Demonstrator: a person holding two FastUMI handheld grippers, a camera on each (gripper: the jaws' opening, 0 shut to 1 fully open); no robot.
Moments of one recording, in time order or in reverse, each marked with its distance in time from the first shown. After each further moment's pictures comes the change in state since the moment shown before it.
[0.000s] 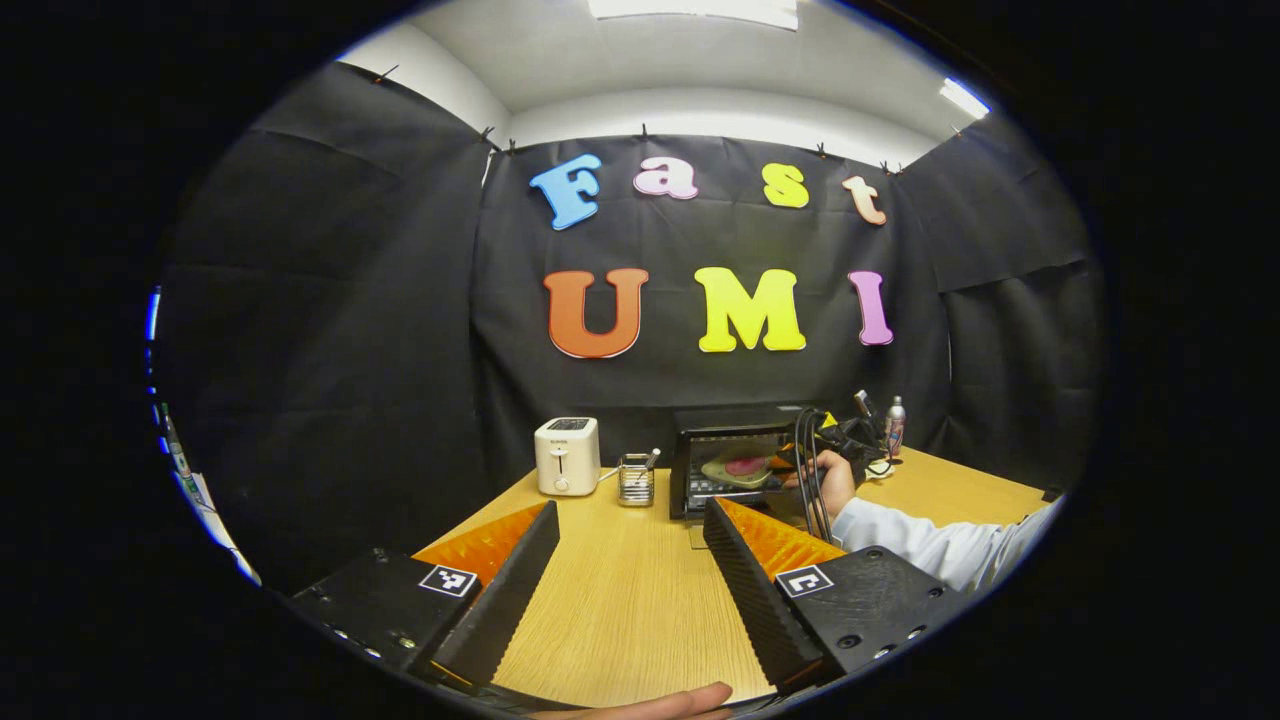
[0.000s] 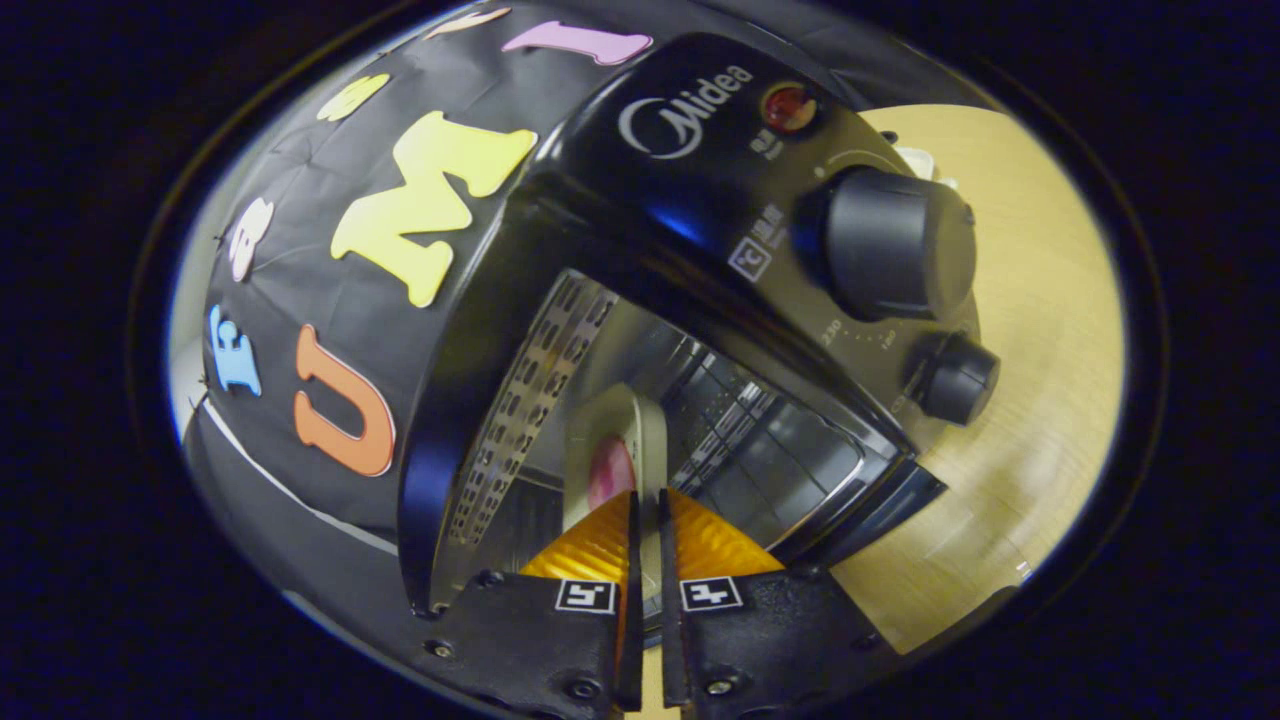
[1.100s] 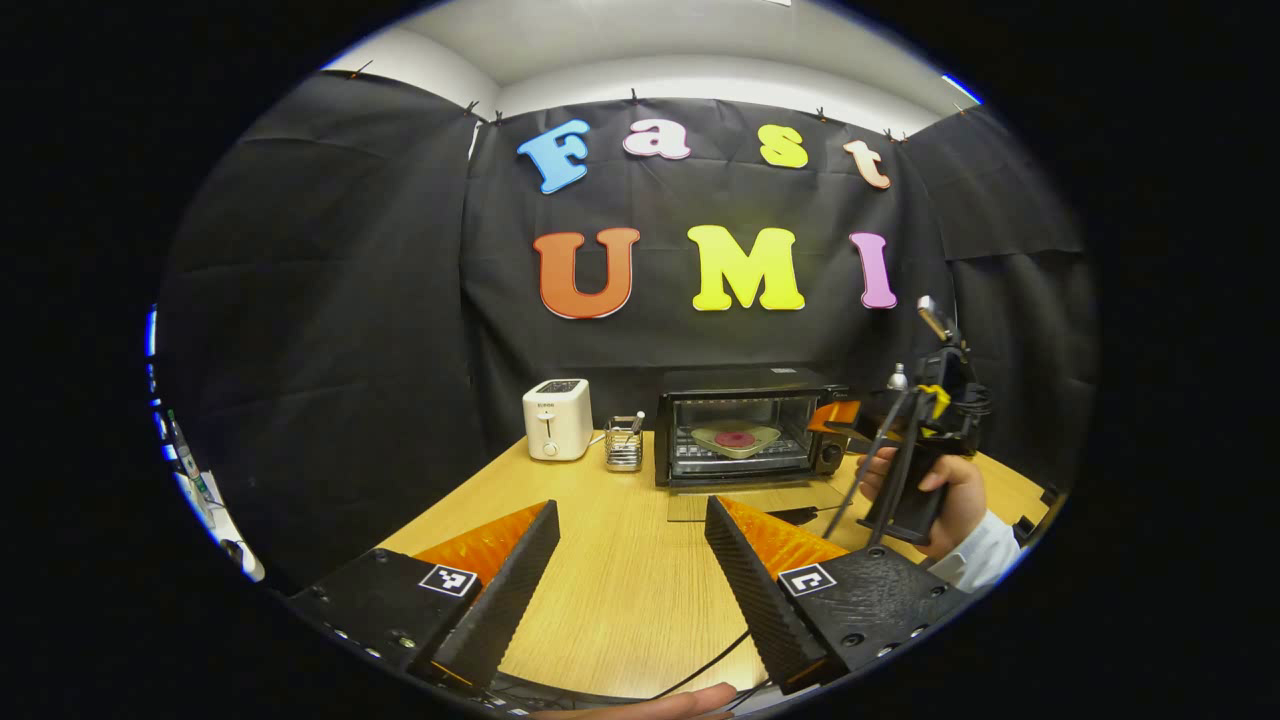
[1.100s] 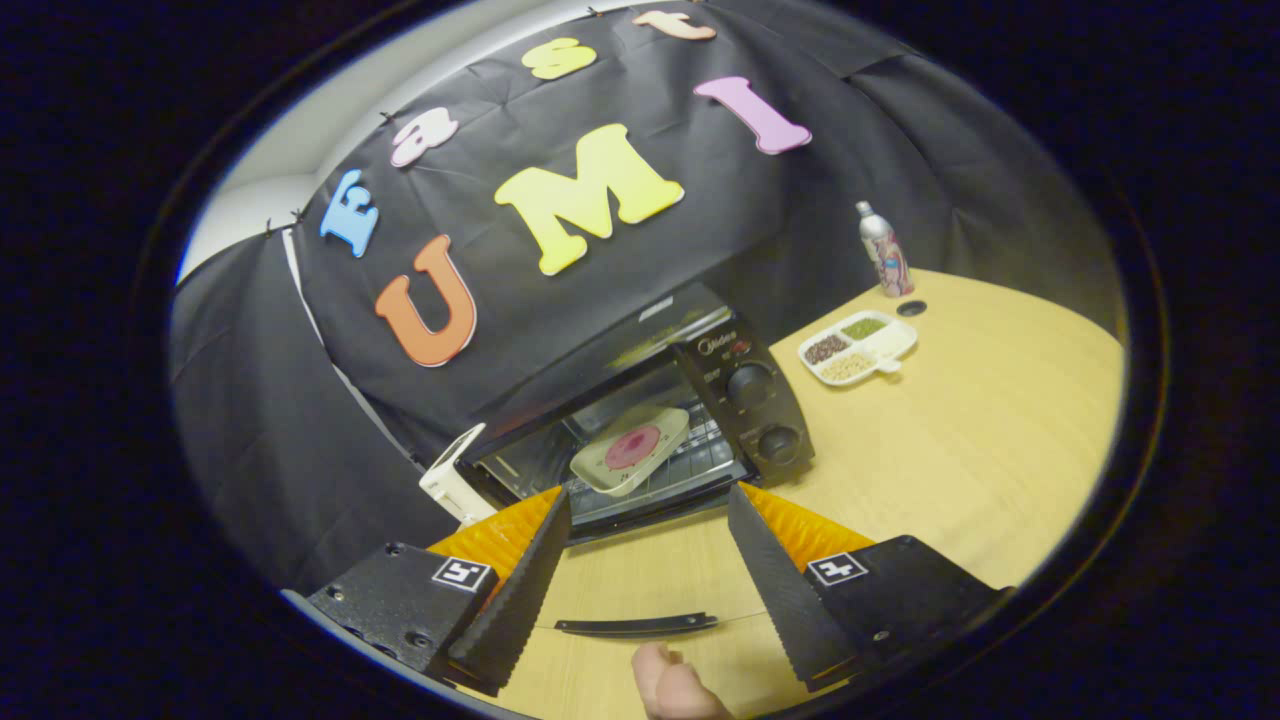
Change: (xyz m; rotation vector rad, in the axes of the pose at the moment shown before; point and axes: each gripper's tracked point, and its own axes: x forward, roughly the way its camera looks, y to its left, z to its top) left arm 0.005 -0.048 -0.005 -0.012 0.125 0.004; right arm -0.219 -0.016 0.018 -0.541 -0.065 0.072
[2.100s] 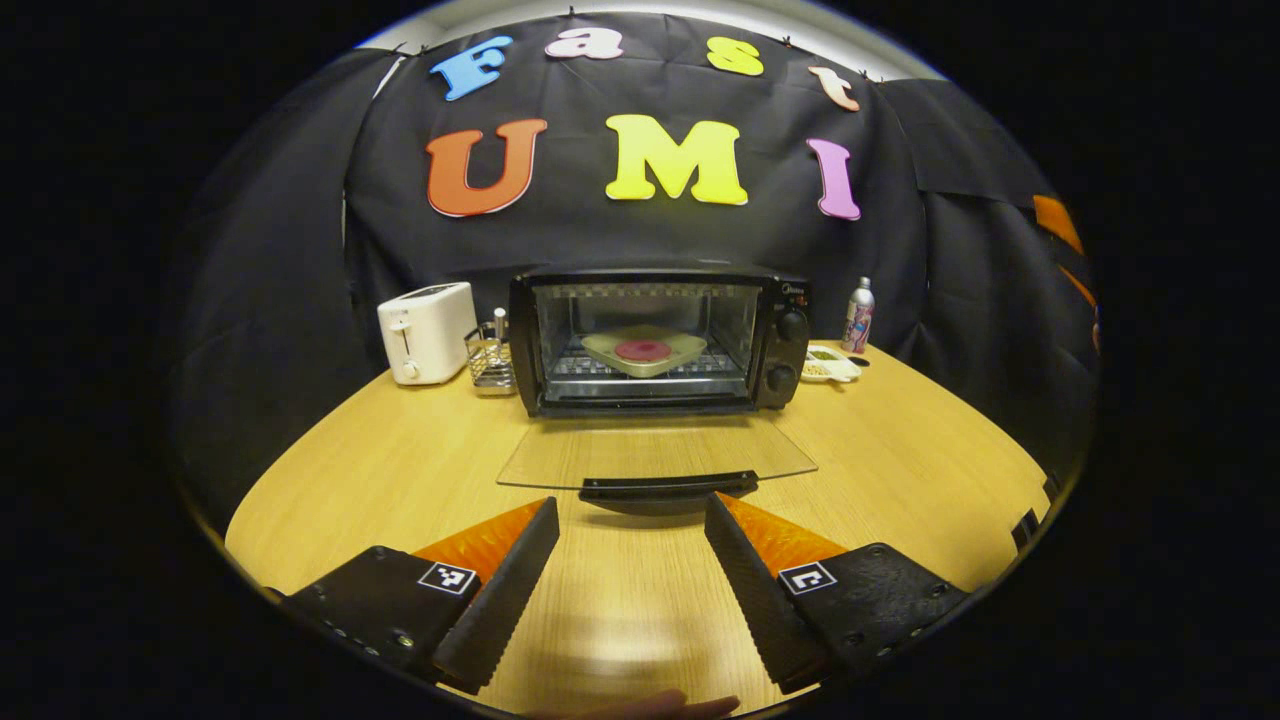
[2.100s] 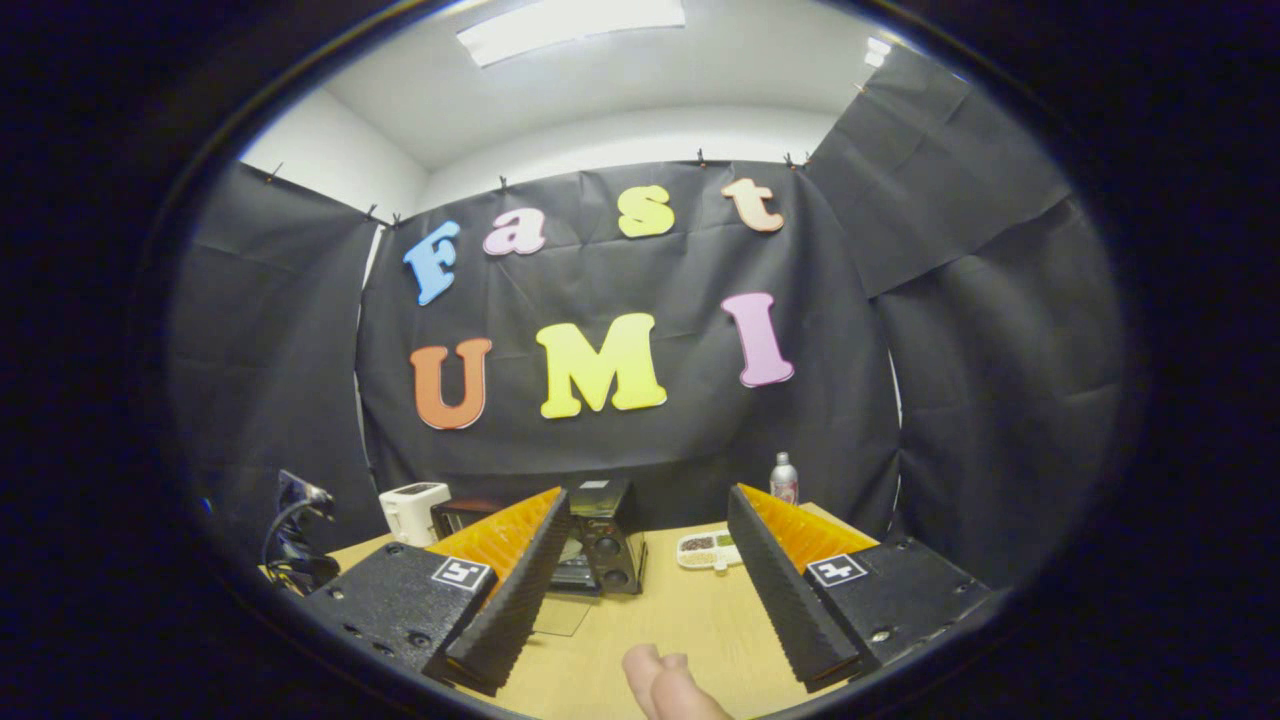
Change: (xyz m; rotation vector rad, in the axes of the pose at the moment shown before) left arm 0.133 -0.133 -0.114 0.049 0.290 -0.171; right arm -0.209 -0.062 0.130 -0.383 -0.459 -0.048
